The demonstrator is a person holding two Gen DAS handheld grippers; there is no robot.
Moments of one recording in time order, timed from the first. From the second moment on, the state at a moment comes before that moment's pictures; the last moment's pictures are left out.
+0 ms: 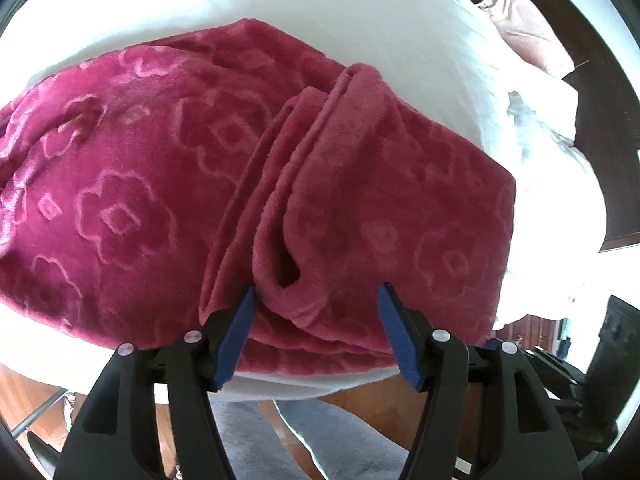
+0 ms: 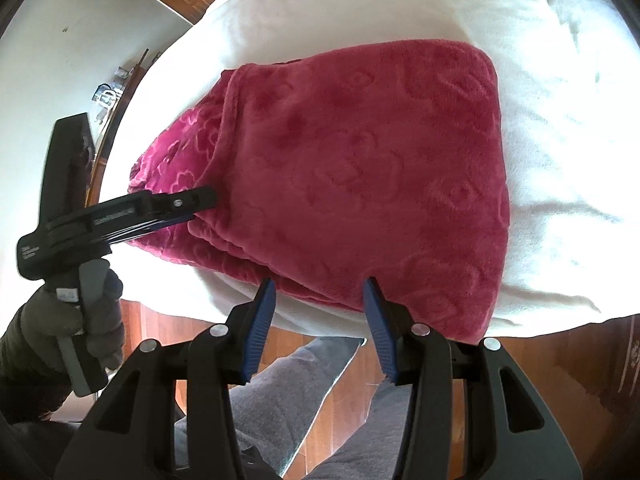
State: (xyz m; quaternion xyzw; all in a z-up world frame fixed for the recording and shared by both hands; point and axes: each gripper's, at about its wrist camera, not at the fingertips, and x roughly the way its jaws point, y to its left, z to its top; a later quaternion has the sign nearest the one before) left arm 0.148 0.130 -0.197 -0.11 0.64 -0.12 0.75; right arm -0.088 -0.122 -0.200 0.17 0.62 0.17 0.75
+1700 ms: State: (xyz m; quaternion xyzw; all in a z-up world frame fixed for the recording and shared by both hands) left arm 0.225 0.107 -0.246 -0.06 0.66 -0.11 0.74; right arm 0.025 -0.150 -0.224 0.17 0.61 0.06 0.78
